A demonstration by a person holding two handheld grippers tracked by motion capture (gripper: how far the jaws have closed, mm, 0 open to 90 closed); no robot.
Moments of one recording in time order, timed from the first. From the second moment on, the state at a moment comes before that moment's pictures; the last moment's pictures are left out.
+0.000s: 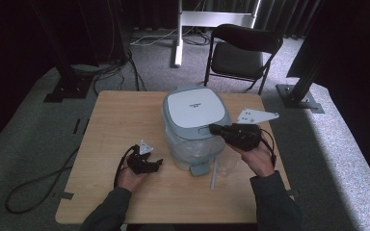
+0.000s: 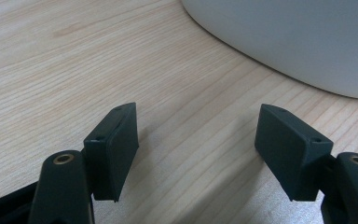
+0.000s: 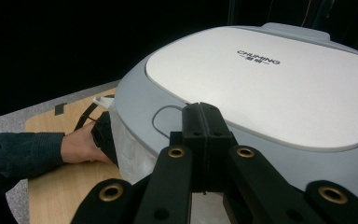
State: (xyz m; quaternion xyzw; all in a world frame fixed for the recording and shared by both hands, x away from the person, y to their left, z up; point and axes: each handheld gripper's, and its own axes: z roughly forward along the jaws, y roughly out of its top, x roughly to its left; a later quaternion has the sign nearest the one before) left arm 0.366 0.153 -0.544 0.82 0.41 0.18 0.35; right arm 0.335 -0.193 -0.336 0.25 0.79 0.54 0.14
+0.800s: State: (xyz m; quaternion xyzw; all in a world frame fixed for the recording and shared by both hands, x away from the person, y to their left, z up) left arm 0.366 0.153 -0.544 0.82 0.41 0.18 0.35; right arm 0.328 -0.201 -0.334 0.26 0.78 0.55 0.16
